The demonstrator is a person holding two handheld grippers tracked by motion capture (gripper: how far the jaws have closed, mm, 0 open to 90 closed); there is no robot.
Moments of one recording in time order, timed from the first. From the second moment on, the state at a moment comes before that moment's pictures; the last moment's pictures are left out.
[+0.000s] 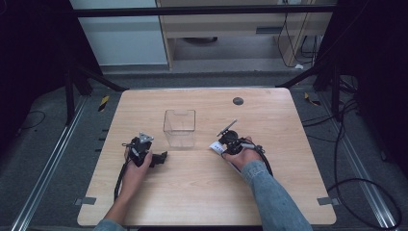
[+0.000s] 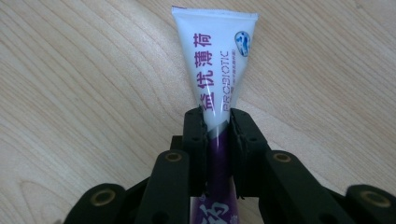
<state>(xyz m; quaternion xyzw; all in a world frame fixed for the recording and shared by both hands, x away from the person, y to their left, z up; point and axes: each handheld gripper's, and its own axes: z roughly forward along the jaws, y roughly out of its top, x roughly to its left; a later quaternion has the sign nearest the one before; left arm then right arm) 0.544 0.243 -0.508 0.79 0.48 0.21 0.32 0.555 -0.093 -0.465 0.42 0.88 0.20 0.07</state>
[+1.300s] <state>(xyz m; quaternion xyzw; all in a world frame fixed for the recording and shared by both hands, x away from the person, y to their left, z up) 0.545 0.243 -0.508 0.79 0.48 0.21 0.32 0.552 -0.126 -0.383 0.41 0.81 0.38 0.16</state>
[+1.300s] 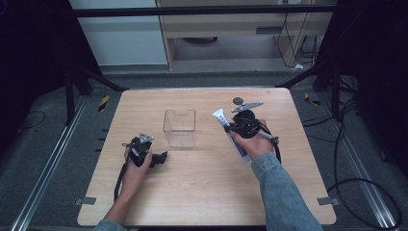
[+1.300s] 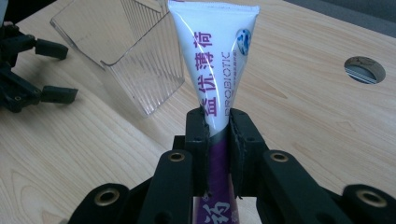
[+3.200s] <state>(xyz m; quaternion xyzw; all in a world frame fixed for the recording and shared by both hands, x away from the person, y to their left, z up) 0.545 0.243 -0.508 0.79 0.48 0.21 0.32 0.567 -0.081 -0.319 0.39 0.75 0.50 0.20</state>
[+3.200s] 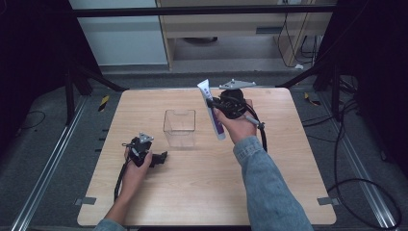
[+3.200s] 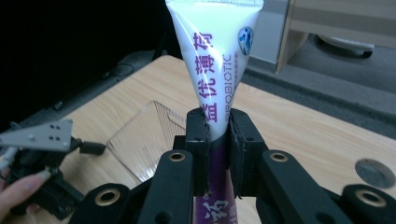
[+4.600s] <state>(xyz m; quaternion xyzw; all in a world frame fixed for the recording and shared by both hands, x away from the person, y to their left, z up) 0.545 0.243 -0.508 0.79 0.48 0.21 0.32 0.607 -0.005 -0.301 0.37 0.71 0.56 0.22</state>
